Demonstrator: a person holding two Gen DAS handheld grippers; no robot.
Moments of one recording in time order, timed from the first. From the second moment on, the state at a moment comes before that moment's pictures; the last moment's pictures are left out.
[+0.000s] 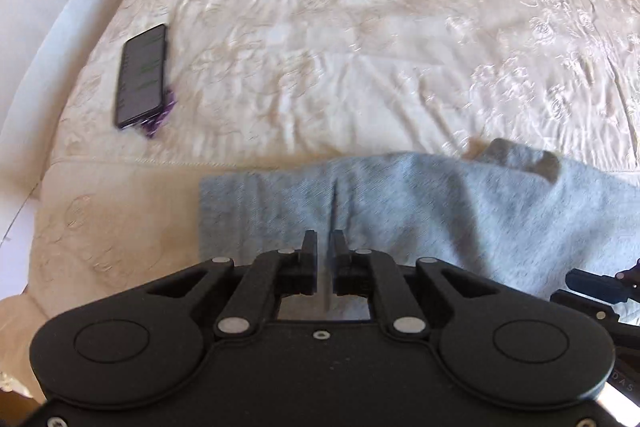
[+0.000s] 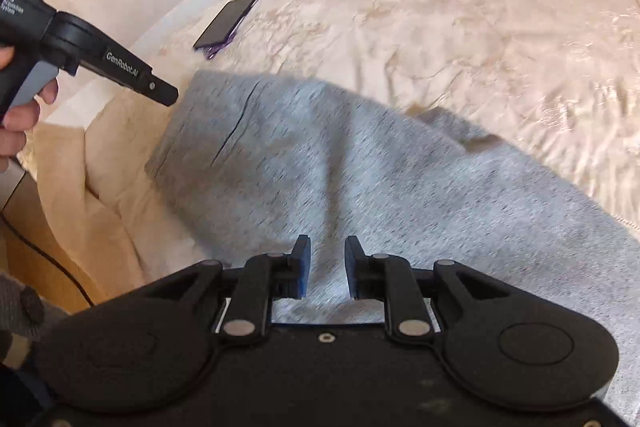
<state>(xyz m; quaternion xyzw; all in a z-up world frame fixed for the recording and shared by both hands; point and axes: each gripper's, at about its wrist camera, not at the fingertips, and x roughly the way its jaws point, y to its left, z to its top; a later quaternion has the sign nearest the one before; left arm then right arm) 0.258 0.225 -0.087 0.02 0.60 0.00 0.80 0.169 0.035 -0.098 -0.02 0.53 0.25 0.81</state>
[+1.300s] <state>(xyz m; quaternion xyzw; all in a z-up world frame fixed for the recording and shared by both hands) 0.181 0.187 -0.170 0.05 0.64 -0.08 0.76 0.349 0.050 -0.181 -0.01 0.55 0.18 0.81</state>
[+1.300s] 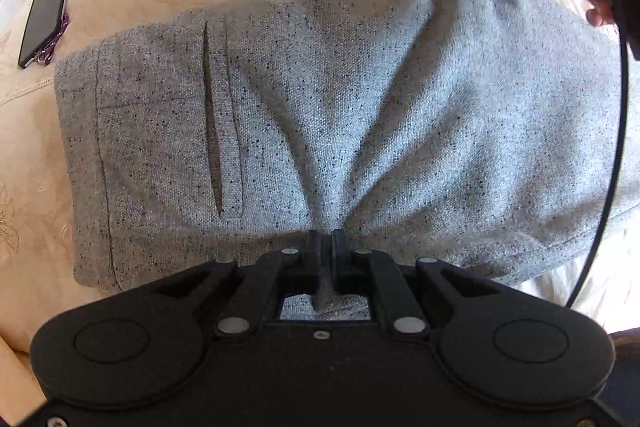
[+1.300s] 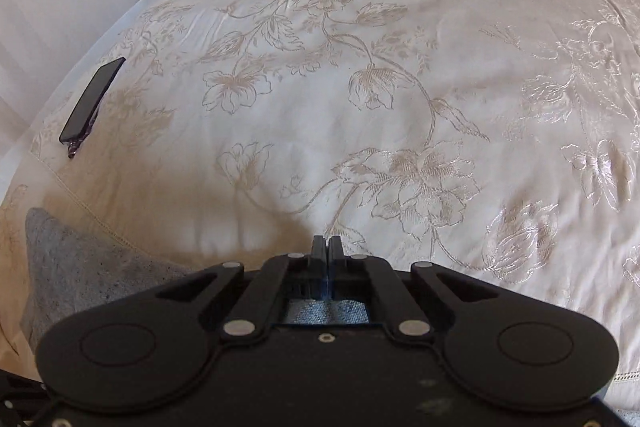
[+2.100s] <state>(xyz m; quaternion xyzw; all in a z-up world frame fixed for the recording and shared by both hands) 0.210 0.212 -0.125 0.10 0.55 -0.03 0.83 0.277 0.039 -0.150 0.02 0.51 0.14 0.85</state>
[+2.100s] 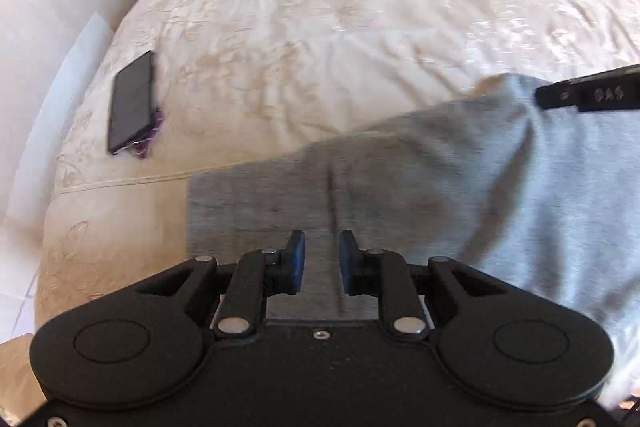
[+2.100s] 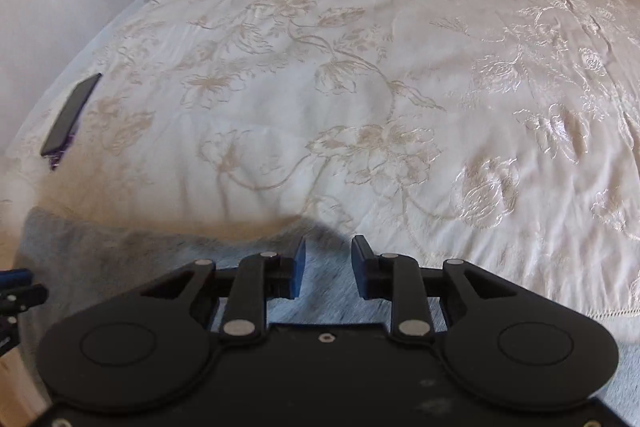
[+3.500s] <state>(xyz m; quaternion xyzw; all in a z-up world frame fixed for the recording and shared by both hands) 0.177 -0.188 -0.135 0.14 0.58 -0.12 0.79 0.042 -0.463 -0.143 0.09 0.56 -0.16 0.80</state>
